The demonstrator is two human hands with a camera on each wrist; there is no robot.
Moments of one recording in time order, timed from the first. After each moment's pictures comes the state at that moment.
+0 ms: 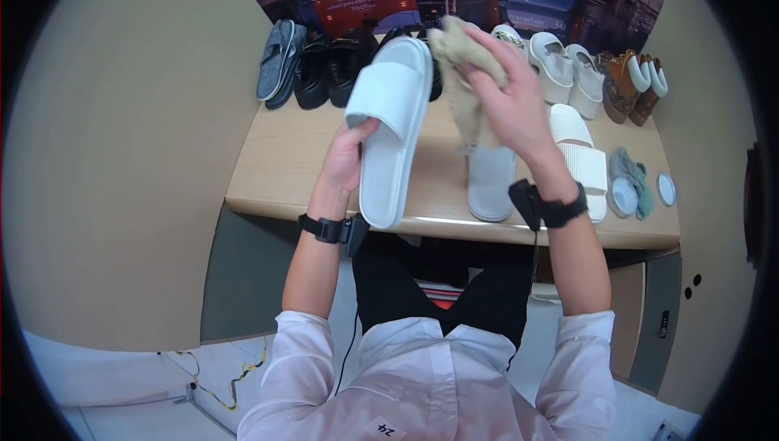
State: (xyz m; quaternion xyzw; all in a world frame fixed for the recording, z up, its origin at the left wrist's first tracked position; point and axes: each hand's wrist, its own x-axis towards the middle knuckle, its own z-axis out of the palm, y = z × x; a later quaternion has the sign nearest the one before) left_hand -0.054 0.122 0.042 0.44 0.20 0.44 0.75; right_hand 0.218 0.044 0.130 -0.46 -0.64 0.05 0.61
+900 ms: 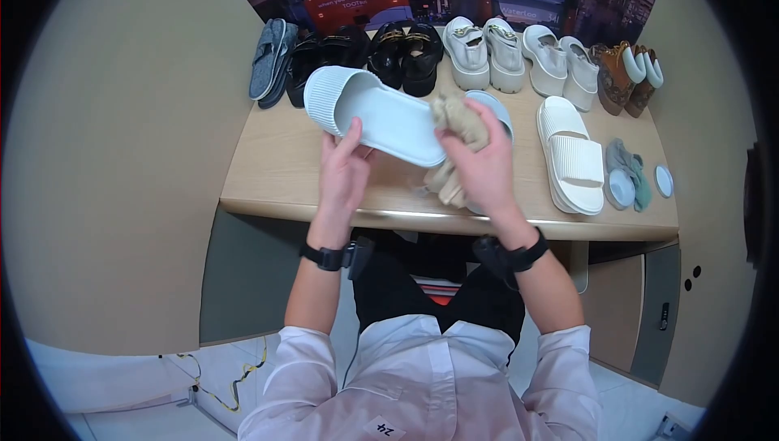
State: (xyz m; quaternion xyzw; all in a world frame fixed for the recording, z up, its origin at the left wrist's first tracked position) left_hand -0.041 0.079 0.044 0.40 0.29 0.55 0.67; right_hand 0.165 -0.003 0.056 -0.50 -0.46 0.27 0.68
